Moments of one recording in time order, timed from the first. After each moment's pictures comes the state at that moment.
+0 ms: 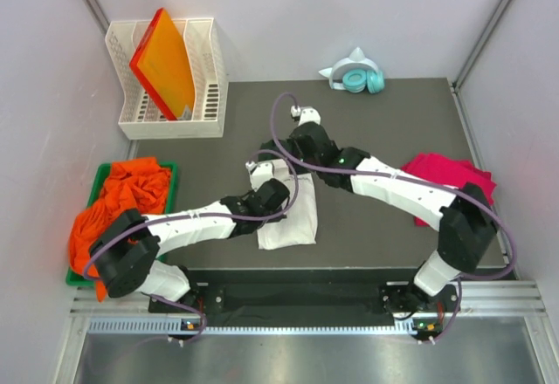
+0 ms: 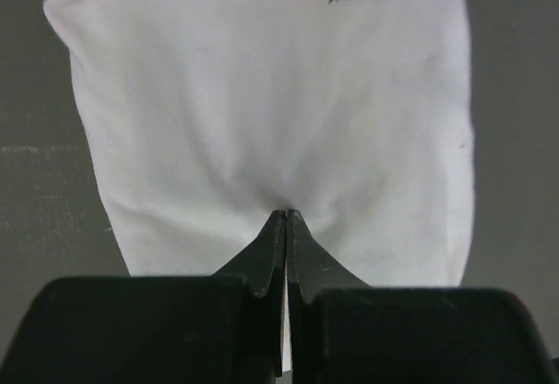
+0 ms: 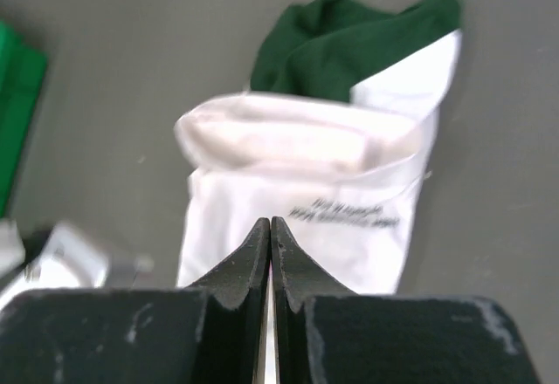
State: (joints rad) left arm -0.92 1.42 0.72 -0.18 -0.39 -0.88; right arm 0.83 1.64 1.32 -0.31 0.26 0.49
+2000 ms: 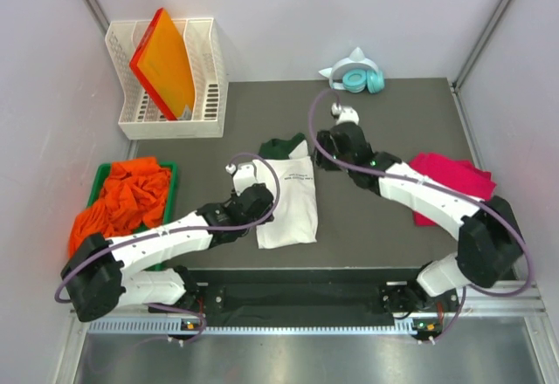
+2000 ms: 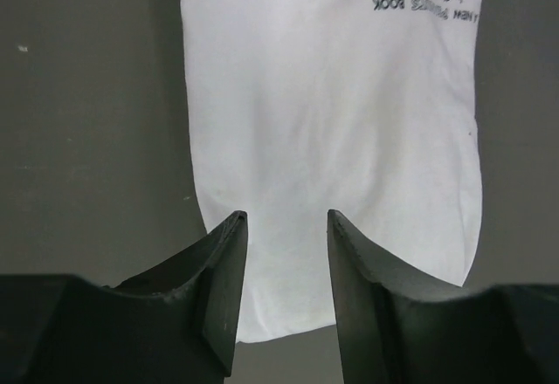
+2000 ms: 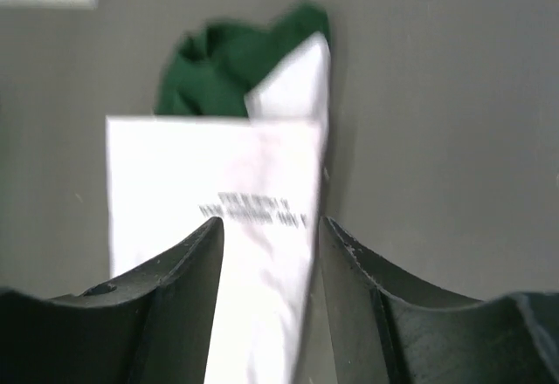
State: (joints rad) left arm -0.92 1.18 0.69 -0.33 -0.49 -0.87; right arm 0.67 1.49 1.13 -0.21 0.21 0.50
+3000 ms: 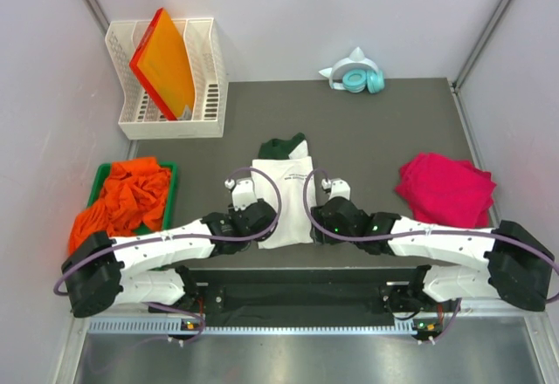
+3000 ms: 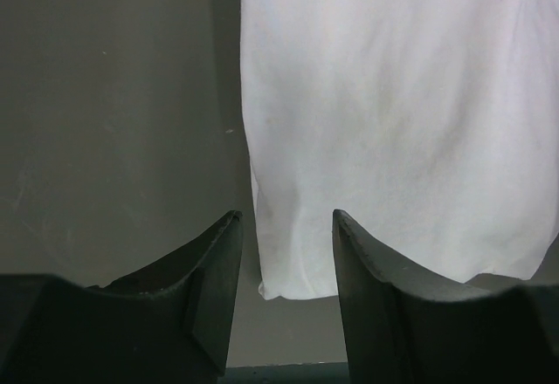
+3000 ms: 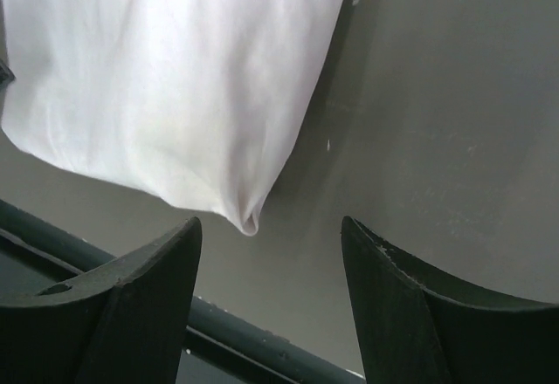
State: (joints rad) left arm -1.03 1.17 0.62 -0.46 -0.57 -1.04; right arm 1.04 1.20 0.61 -0.25 0.28 0.69
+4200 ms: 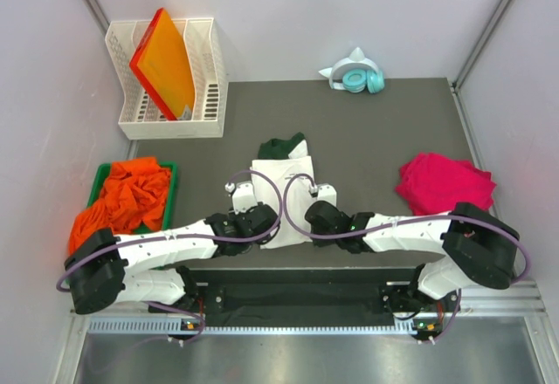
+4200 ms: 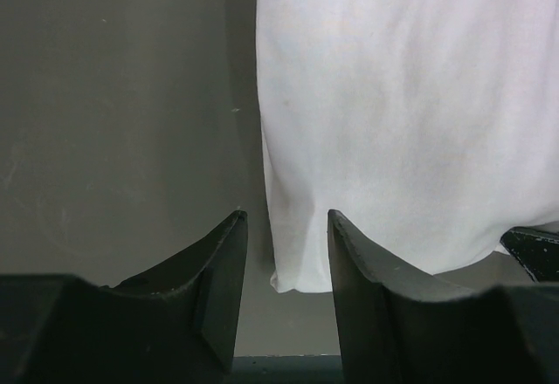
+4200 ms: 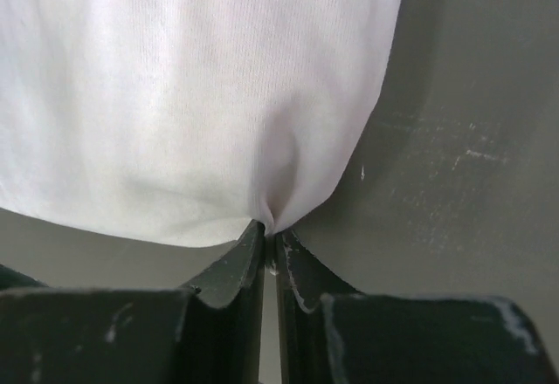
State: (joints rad) left arm -1.06 1.20 0.62 -0.49 -0.57 -1.11; right arm 1.08 1.44 0.63 -0.13 0.30 0.74
